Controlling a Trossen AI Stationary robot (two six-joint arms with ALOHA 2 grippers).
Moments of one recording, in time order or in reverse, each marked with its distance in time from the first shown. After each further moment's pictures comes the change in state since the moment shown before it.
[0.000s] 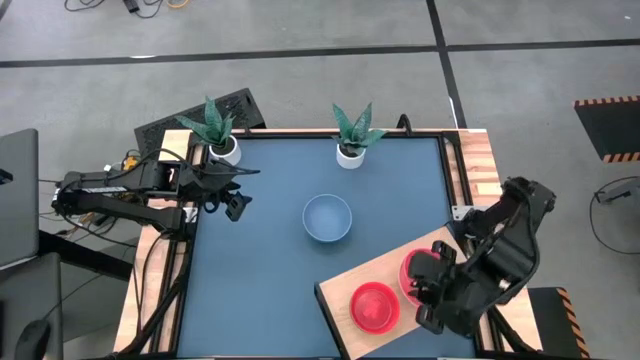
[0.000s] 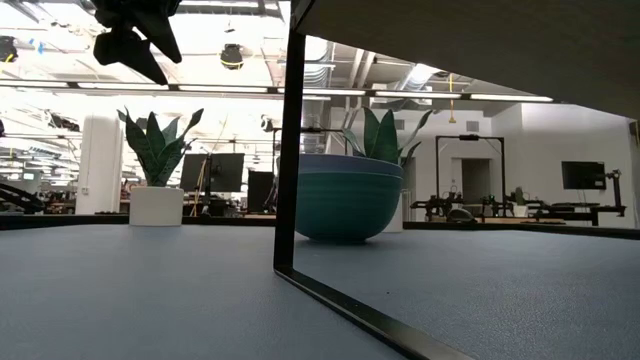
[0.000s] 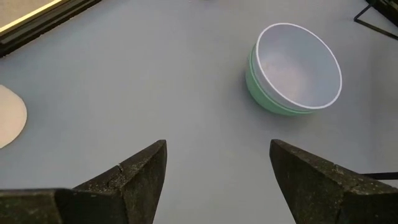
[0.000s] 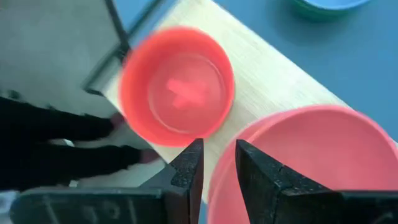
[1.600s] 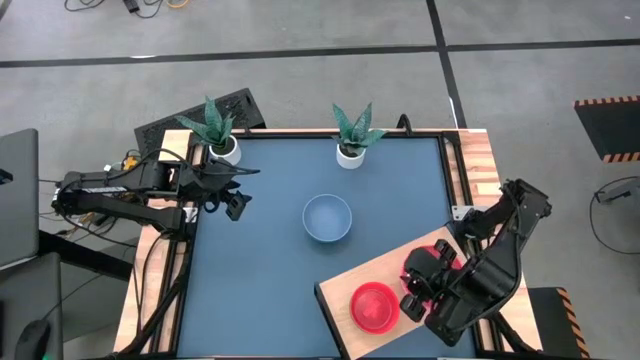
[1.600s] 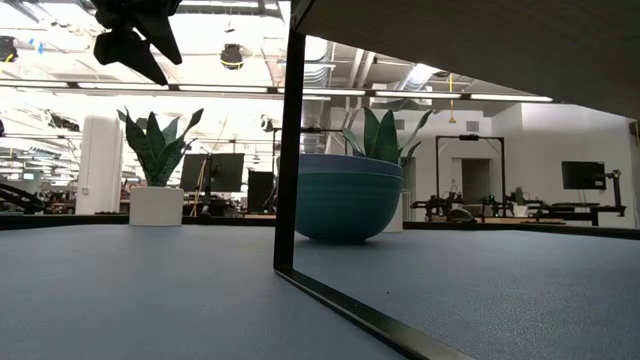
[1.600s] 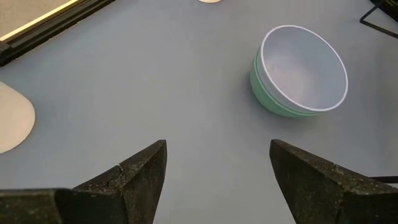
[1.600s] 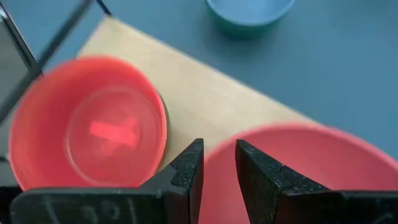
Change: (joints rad) left arm 0.000 0.000 0.000 -0.003 -0.021 0.007; right arm 0.027 0.013 -0.162 -0.056 0.244 0.244
